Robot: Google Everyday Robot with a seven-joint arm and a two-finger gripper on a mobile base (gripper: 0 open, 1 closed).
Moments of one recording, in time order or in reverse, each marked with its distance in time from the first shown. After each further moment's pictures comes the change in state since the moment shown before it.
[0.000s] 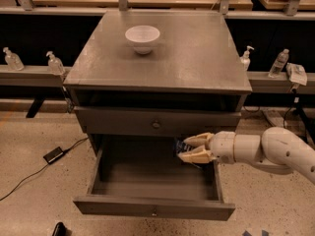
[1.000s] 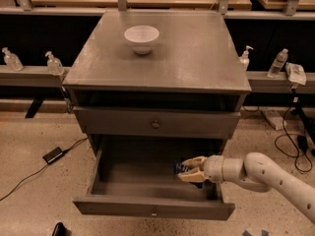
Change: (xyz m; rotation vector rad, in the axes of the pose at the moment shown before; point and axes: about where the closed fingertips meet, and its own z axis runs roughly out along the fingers) arm 0.158 -0.014 0.063 -0.030 0.036 0.081
